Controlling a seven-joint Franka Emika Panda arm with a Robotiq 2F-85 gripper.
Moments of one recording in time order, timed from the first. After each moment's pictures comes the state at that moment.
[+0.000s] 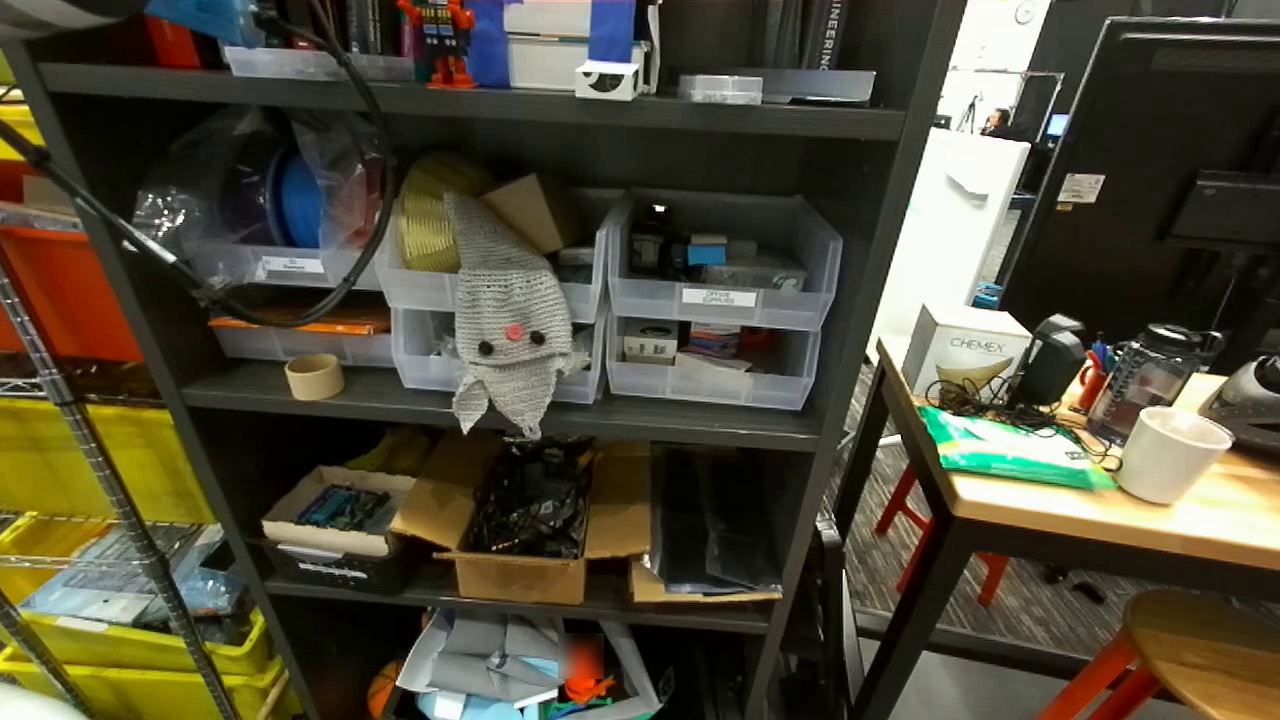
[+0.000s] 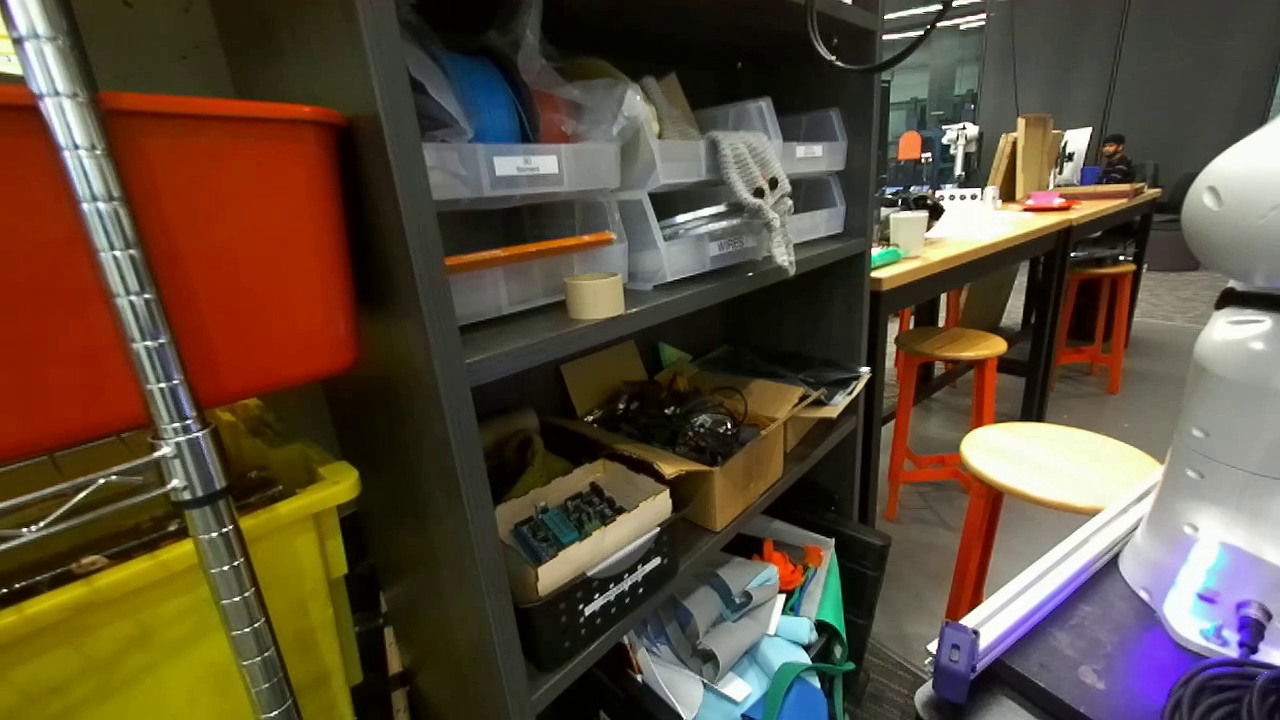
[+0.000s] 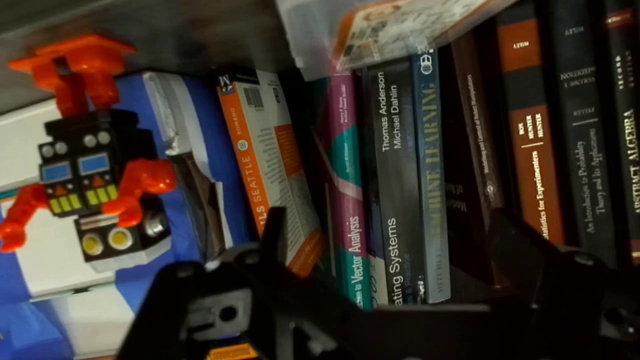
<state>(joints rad) -0.08 -0.71 0.41 -2.23 0.09 2.95 0.45</state>
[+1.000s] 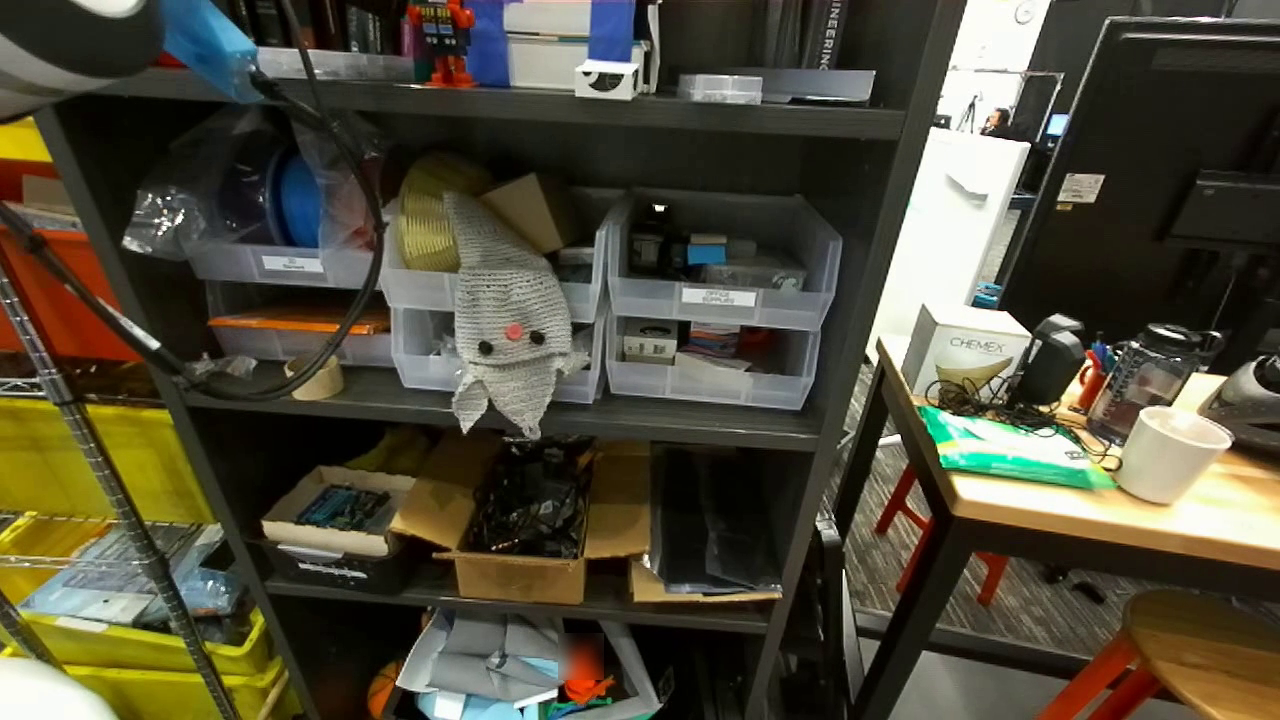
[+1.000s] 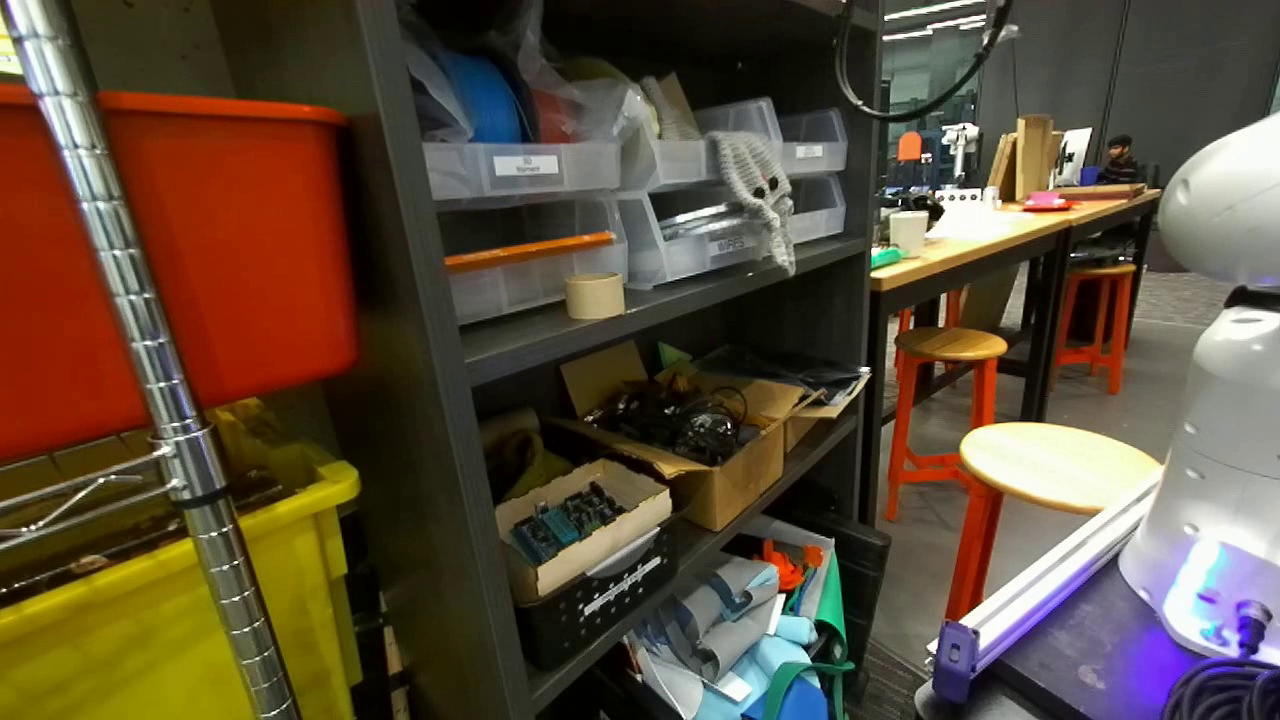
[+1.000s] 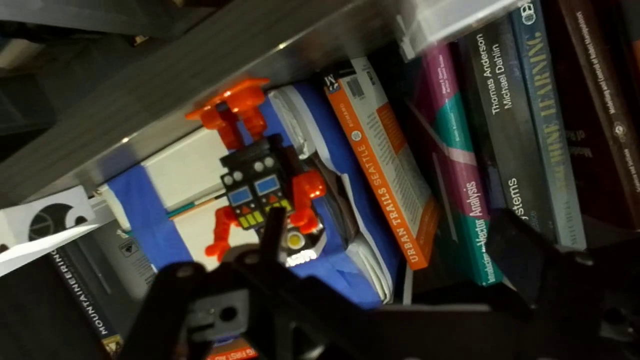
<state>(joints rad) -0.23 -0.86 0.45 -2.38 0.12 3.00 0.69</state>
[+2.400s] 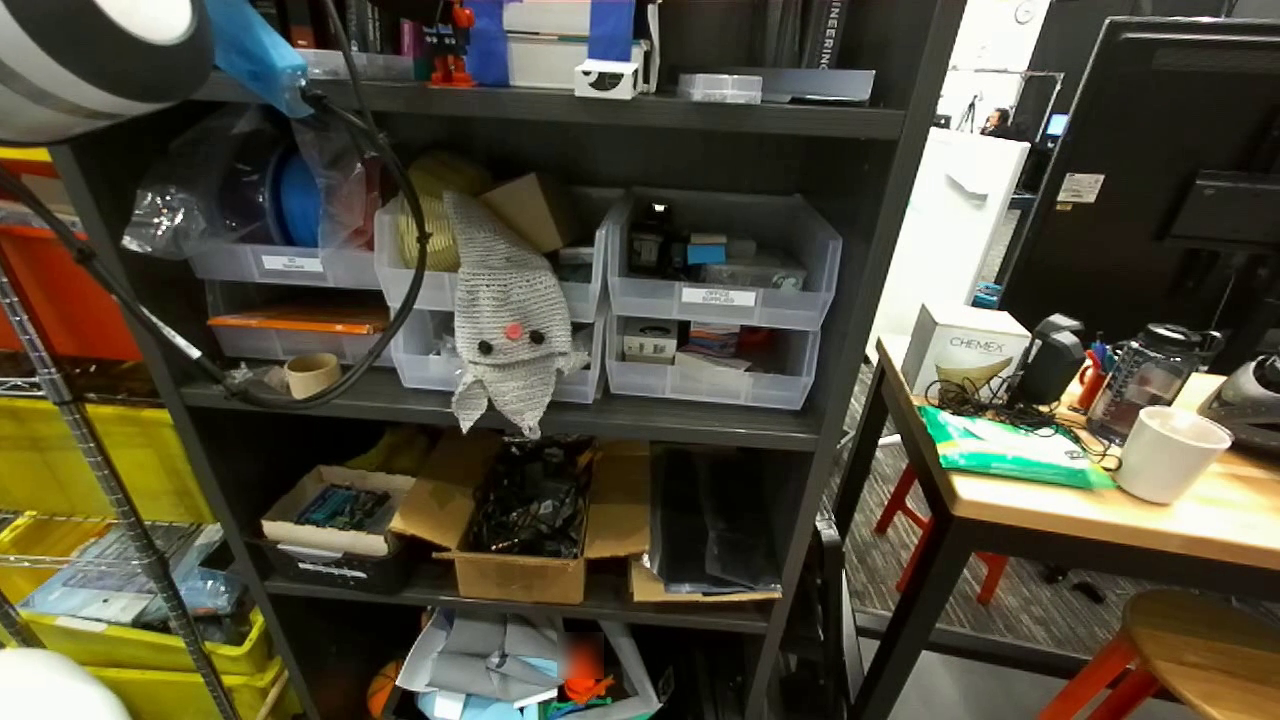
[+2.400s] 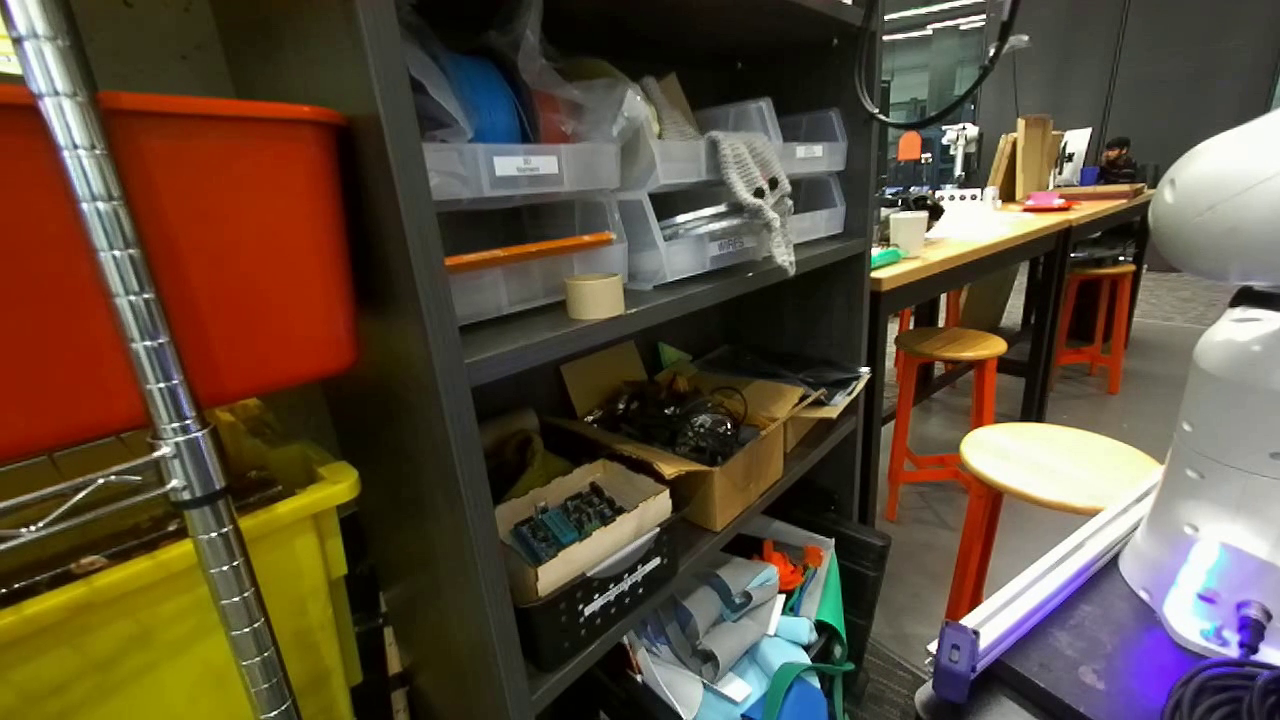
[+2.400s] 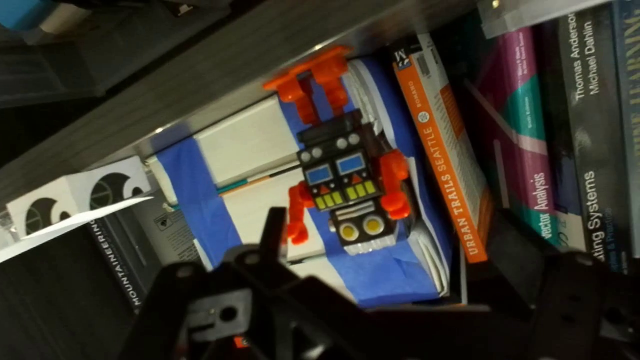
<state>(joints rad) -0.29 -0.87 0.45 -2.42 0.12 3.04 0.65</state>
